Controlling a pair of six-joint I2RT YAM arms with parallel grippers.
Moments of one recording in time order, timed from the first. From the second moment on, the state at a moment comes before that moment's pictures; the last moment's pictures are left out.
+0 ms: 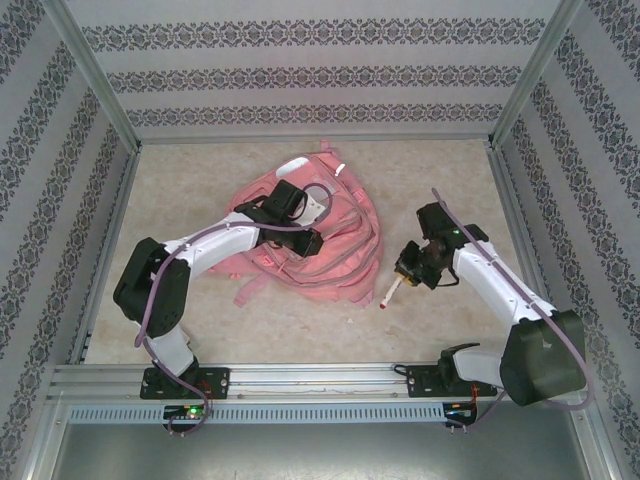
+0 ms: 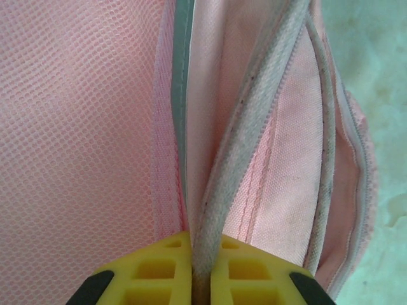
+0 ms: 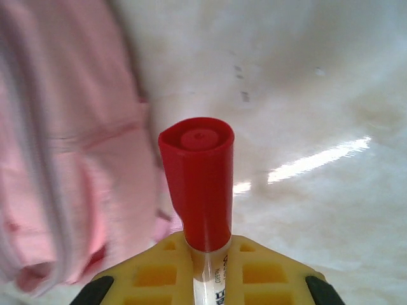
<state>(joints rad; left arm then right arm) -0.56 1.74 1.24 -0.50 0.40 -0.09 0.22 1.26 0.89 -0.92 -0.30 0.89</state>
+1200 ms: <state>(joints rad) -0.55 1.58 1.27 -0.43 0.31 -0.20 0.44 1.73 1.12 -0.18 -0.40 1.46</state>
